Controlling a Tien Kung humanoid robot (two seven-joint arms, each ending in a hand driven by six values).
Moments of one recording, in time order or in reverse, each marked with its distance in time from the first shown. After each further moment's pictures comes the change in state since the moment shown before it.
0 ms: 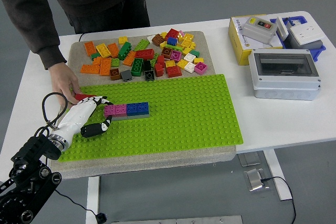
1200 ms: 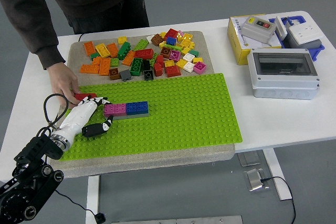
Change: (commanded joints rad) left arm -0.025 -0.011 0.018 0.068 -0.045 -0.009 -0.020; right arm 0.003 0.003 -0.009 0.000 0.014 -0.002 0.004
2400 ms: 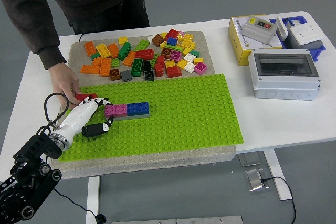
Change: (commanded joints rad) left arm -0.002 0.011 -0.001 -0.012 -0.003 -0.037 0.003; right arm 0.000 -0.001 0.000 0.000 0.004 -0.001 0.005
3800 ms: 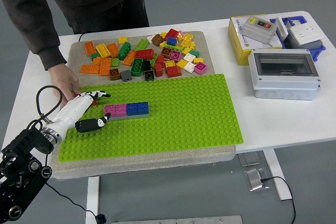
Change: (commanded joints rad) left arm 0.020 0.072 -0.036 -0.143 0.003 -0.017 0.007; right arm -0.006 -0.004 0.008 0.000 -0.009 -0.004 0.003
